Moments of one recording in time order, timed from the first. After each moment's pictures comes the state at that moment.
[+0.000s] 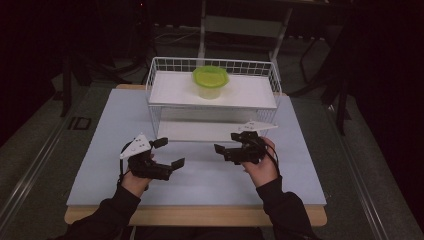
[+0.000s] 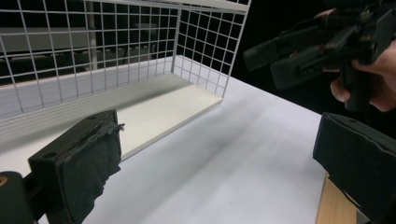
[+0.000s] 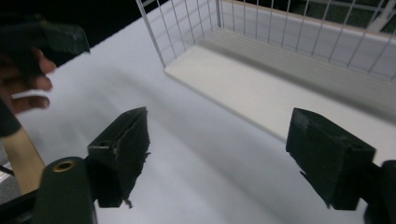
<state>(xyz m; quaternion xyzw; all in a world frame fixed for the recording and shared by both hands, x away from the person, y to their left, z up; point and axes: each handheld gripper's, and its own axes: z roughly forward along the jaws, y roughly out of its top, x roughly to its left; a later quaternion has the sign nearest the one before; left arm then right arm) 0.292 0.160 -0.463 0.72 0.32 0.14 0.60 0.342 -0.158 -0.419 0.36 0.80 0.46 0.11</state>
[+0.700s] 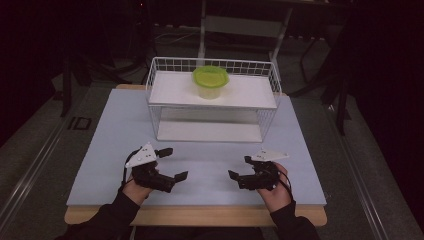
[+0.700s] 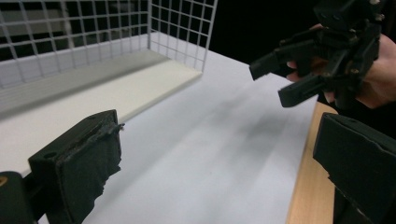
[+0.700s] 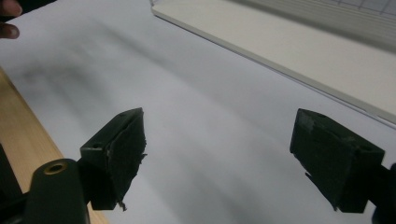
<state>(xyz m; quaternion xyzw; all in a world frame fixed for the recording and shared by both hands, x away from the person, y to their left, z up) 0.279 0.149 -0.477 0.75 0.29 0.11 0.58 0.301 -0.203 -0.473 0.35 0.82 0.44 0.13</state>
